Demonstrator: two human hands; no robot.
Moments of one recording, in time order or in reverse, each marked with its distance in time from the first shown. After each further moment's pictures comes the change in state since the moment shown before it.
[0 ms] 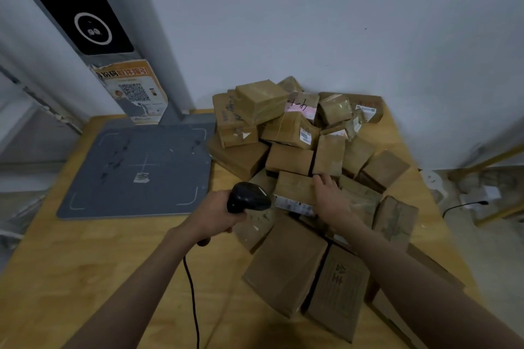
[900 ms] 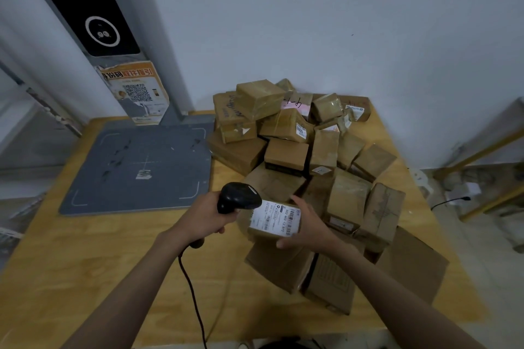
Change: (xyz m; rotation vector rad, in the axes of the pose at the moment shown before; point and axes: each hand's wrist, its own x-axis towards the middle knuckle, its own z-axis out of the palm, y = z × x) left_hand -0.055 -0.018 -0.002 -0.037 0.033 0.015; right_hand -0.101 -0.028 0.037 0.566 -0.253 -0.051
